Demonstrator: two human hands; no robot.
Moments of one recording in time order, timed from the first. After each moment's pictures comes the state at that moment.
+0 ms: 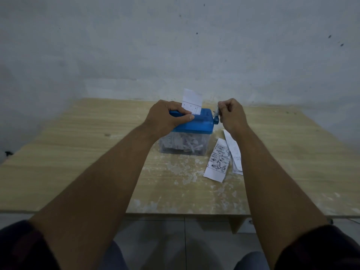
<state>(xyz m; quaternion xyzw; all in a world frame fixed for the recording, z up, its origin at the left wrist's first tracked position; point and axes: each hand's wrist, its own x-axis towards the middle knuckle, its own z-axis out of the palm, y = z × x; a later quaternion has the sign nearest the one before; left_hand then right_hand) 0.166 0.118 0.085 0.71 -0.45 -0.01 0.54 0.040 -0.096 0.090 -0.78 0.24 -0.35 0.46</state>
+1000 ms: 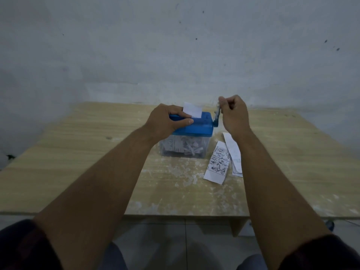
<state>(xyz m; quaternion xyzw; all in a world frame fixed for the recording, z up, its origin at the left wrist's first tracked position) 0.166 0.122 0.090 0.73 -0.45 -0.03 0.51 0.028 -0.080 0.111 -0.76 0.20 -0.41 0.46</state>
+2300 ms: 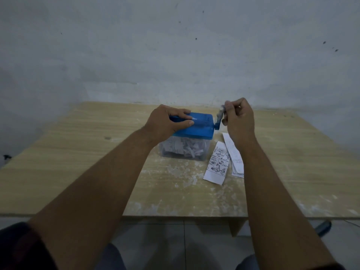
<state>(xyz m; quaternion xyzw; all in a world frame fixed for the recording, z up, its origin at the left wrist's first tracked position) 0.158 0.125 0.090 0.70 -0.45 -0.06 0.55 0.004 -0.069 0.104 -0.70 0.13 -0.45 0.55</state>
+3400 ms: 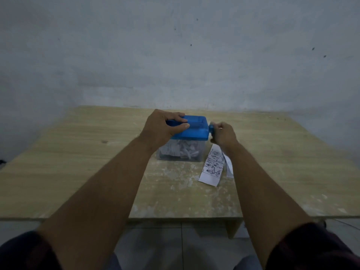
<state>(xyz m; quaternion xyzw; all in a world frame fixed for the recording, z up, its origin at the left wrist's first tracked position) 0.151 0.123 0.083 0.70 -0.44 -0.02 0.57 0.024 -0.084 0.070 -0.75 0.33 -0.27 0.50</state>
